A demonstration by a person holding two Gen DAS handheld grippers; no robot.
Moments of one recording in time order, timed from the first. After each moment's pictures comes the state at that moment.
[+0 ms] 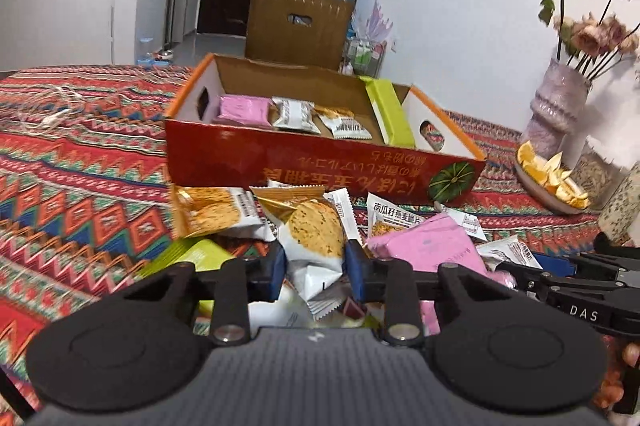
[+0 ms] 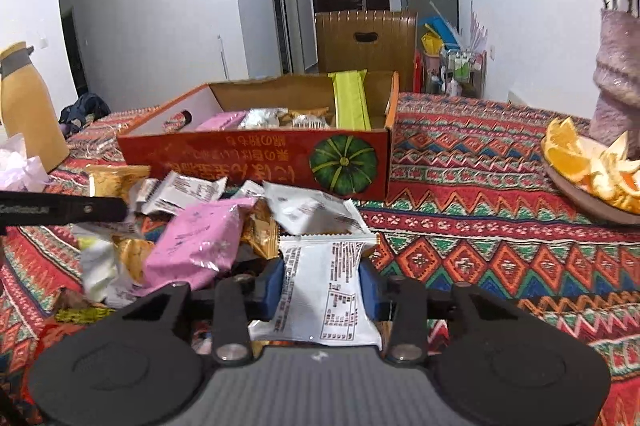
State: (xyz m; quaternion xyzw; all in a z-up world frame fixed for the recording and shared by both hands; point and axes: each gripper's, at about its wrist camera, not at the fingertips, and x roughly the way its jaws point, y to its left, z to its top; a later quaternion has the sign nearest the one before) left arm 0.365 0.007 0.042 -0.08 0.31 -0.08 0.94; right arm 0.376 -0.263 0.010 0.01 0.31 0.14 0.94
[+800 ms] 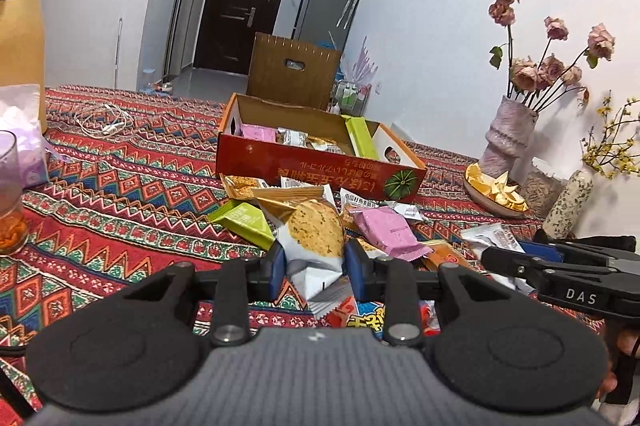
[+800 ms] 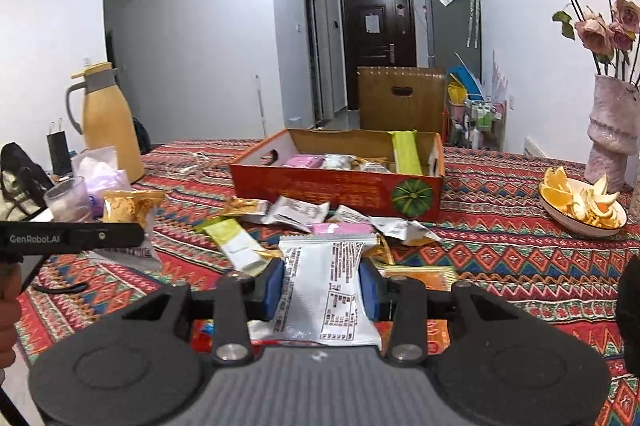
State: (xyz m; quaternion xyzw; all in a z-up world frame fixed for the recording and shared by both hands) left arm 0.213 0.040 0.084 -0.10 0.25 -0.09 0.96; right arm 0.234 -0.224 0.073 0.00 0.25 0.19 0.95
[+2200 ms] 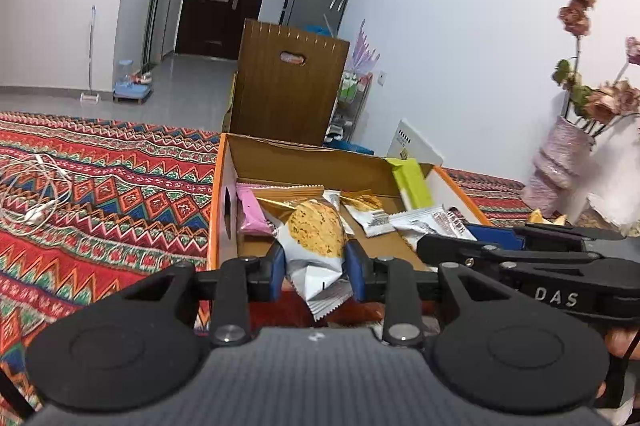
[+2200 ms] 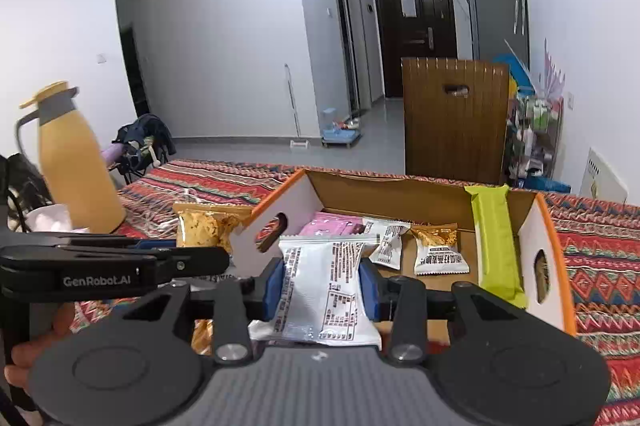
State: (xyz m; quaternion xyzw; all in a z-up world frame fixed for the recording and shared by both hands) left arm 0.480 0.080 0.082 -0.09 0.28 -0.12 0.95; right arm 0.494 -0.134 0.078 0.01 0.28 0.24 0.93
